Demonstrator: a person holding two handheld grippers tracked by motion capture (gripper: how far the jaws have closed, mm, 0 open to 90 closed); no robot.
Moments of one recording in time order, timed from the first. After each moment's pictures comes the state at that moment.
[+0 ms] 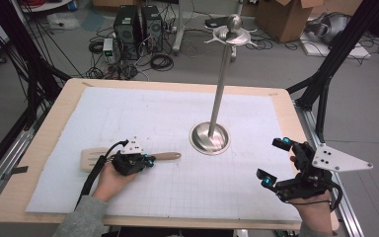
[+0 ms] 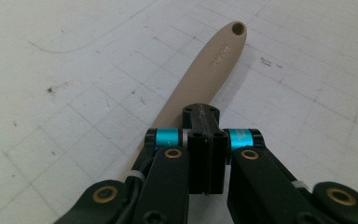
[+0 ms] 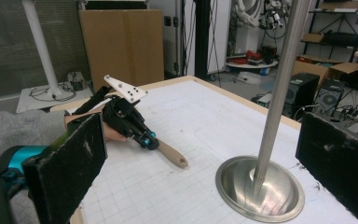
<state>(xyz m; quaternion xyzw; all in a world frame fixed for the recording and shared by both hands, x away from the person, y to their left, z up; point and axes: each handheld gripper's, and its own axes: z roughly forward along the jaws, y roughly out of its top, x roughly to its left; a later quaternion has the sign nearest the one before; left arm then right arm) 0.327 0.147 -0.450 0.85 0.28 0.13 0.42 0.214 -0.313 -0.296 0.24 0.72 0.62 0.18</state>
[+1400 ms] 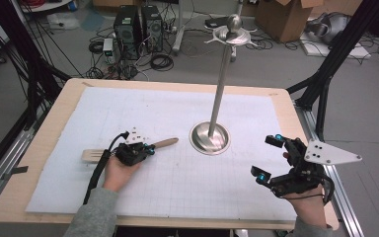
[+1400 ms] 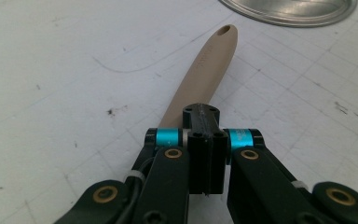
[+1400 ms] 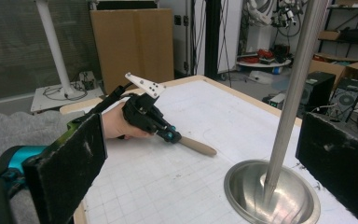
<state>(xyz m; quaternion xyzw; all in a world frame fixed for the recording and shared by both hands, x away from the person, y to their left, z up) 0.351 0.141 -0.450 0.82 0.35 0.18 0.42 0.227 -0.304 -0.299 0.23 0.73 0.63 0.16</state>
